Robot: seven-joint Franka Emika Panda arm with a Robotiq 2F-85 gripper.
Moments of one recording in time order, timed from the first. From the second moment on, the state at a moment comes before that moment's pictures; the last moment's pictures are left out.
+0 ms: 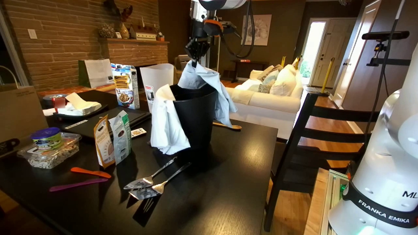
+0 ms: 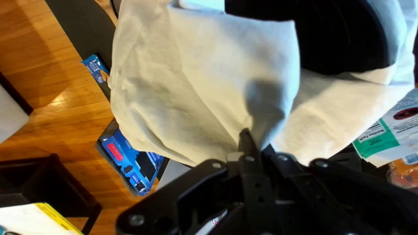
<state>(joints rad) -0.05 0.01 0.00 -1.89 -0.20 2.22 0.11</state>
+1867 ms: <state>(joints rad) -0.07 -0.06 -0.05 -1.77 -0.39 1.95 0.16</state>
